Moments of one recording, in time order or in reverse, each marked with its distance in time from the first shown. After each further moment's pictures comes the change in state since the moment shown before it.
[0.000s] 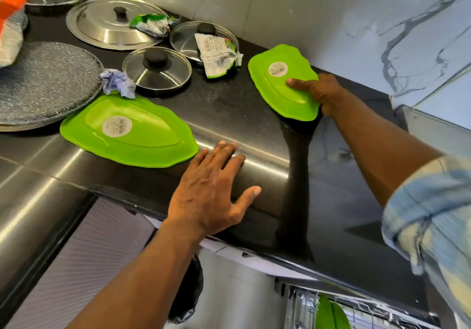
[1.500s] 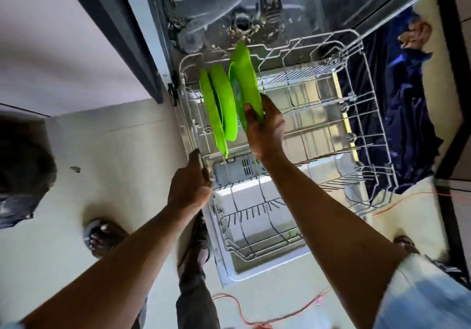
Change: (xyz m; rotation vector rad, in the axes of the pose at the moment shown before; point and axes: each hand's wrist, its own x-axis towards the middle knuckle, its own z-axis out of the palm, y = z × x) left_hand -0.366 0.312 0.518 -0.420 -0.906 -0.347; right_hand -0.436 0.724 -0.133 -0.156 0.662 0.296
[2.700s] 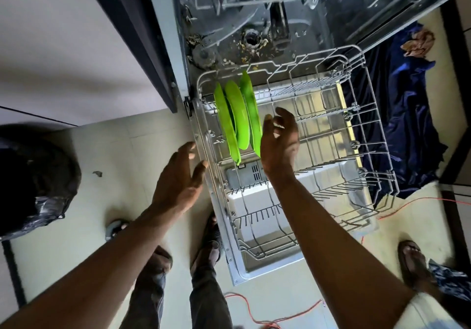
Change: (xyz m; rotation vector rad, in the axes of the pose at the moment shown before) left_hand -0.017 -0.004 -0.078 0.039 0.112 0.224; right_hand -0.024 -0.033 -0.010 0.057 0.150 0.147
